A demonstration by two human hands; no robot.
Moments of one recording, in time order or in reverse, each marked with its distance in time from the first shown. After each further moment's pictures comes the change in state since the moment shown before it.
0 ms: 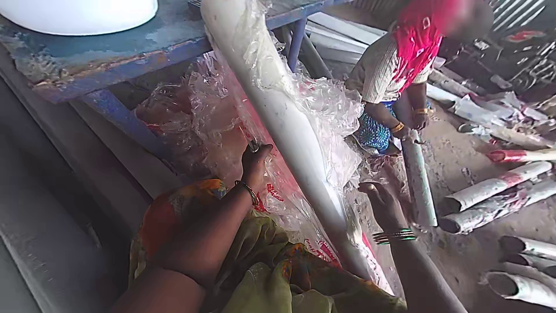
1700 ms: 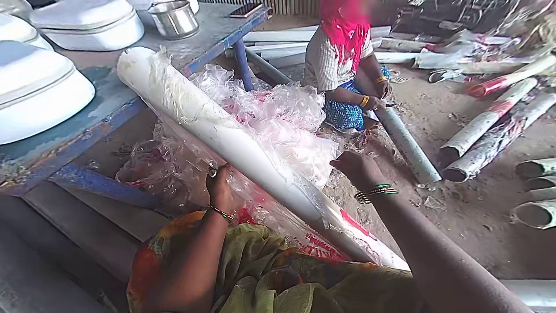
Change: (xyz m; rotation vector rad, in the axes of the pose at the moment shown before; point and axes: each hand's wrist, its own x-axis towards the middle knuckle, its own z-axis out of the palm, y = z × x) left_hand -0.007 -0.001 0.002 0.112 0.052 0.143; right_hand 0.012 0.010 -0.030 0.027 0.076 -0.055
